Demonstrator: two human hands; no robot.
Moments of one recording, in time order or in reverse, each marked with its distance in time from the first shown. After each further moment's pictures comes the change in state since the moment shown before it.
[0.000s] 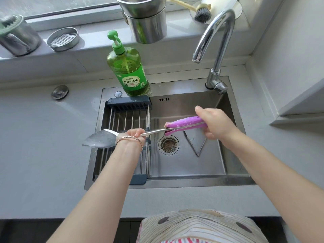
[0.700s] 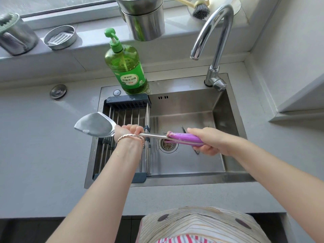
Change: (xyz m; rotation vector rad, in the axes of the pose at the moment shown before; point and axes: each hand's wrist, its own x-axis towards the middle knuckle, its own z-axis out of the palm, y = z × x) left_hand 0.006 -0.005 -0.007 0.518 -0.016 0.294; right_hand -0.006 0.018 0.009 -0.255 -0.370 0.337
